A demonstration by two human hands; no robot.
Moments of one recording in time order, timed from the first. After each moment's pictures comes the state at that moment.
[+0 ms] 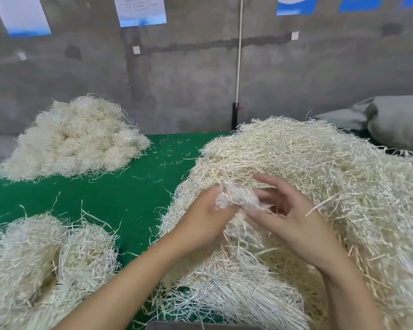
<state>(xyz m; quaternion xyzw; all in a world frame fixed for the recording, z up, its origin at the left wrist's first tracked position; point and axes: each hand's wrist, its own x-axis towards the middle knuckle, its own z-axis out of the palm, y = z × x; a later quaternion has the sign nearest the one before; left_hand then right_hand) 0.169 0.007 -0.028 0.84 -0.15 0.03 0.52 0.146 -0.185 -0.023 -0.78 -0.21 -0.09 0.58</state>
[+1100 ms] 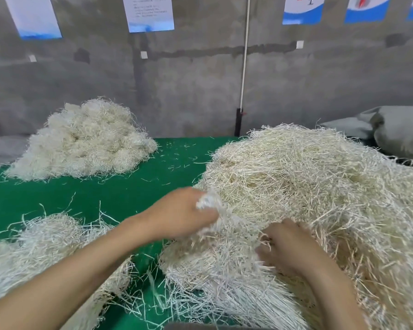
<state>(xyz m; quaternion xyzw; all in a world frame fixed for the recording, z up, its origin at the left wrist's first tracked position) 0.159 0.079 0.017 0.94 -0.21 0.00 0.26 0.155 -0.159 -0.049 -0.98 -0.10 0.01 0.14</state>
